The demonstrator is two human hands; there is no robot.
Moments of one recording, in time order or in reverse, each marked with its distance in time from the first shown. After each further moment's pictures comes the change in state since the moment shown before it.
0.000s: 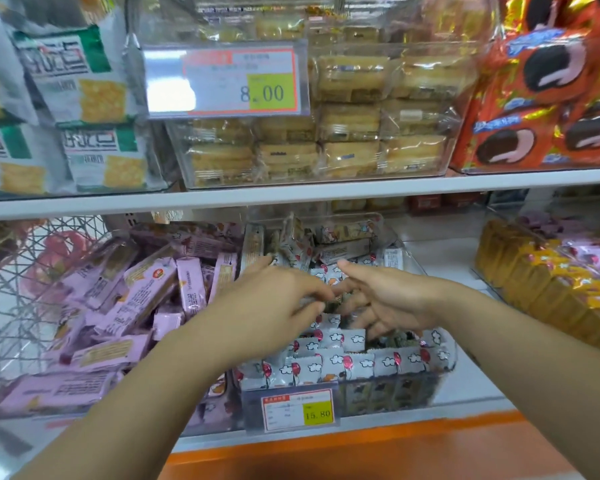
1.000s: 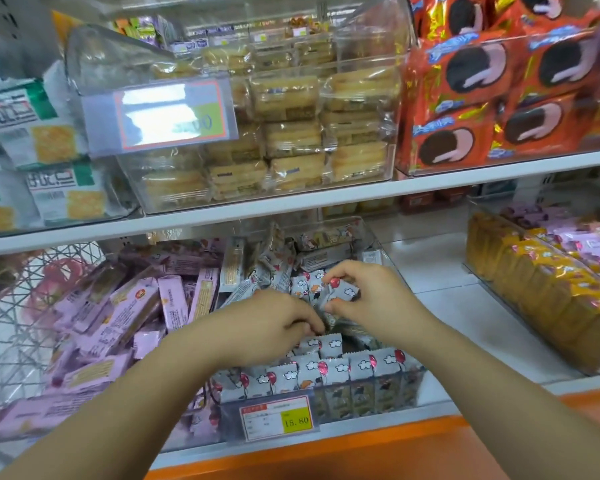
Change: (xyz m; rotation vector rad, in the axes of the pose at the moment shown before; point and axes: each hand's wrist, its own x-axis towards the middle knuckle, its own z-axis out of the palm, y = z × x) left_hand 0.022 0.015 0.008 -0.083 -0.316 -0.040; right_hand -0.026 0.020 0.010 -0.538 0.618 -0.562
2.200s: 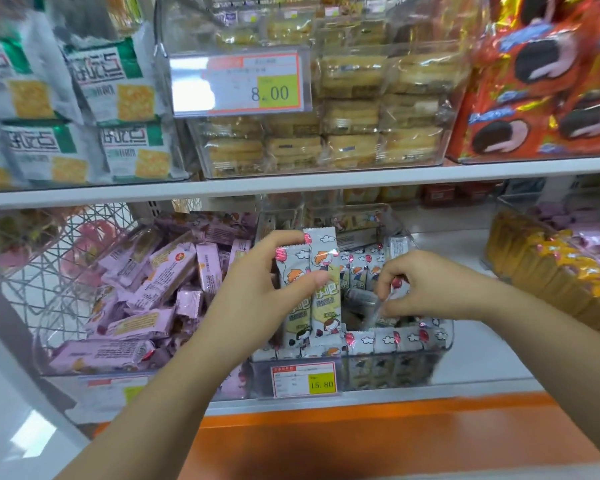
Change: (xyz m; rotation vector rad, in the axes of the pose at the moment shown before) left_hand -0.061 0.005 0.012 -0.602 0.718 -0.142; right_hand -0.004 -0.004 -0.035 -0.271 -0.358 -0.038
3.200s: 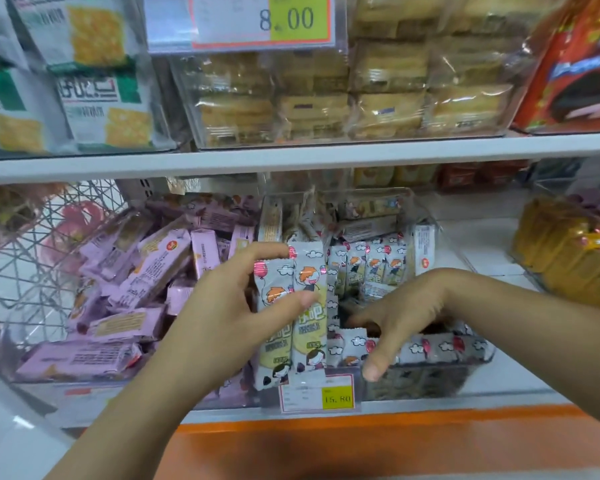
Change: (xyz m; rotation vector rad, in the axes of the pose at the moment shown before) left_hand -0.005 -0.042 -0.011 0.088 -0.036 -0.060; right_hand 0.065 -0.007 0.038 -0.162 -0.907 0.151
